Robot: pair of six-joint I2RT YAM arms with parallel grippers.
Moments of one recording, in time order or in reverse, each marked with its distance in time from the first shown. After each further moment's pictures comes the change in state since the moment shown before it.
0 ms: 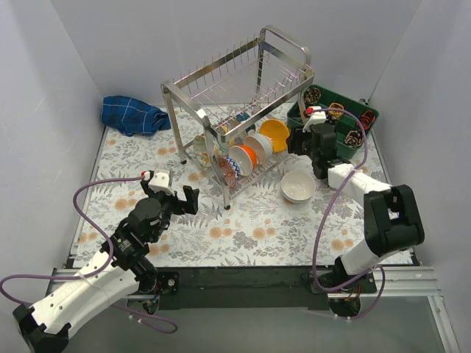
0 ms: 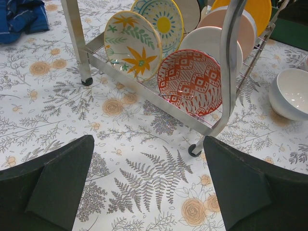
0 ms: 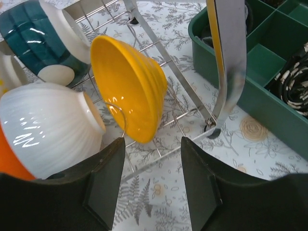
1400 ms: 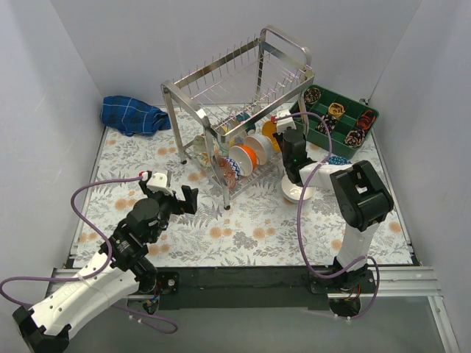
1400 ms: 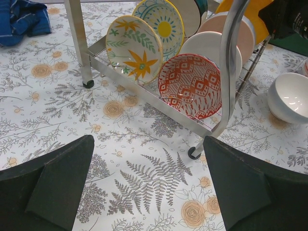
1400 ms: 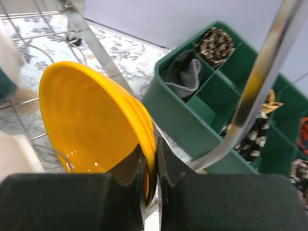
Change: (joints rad) left arm 0.006 -0.016 0.000 0.000 0.000 0.000; right arm 0.177 0.321 0.073 0.414 0.449 -0.444
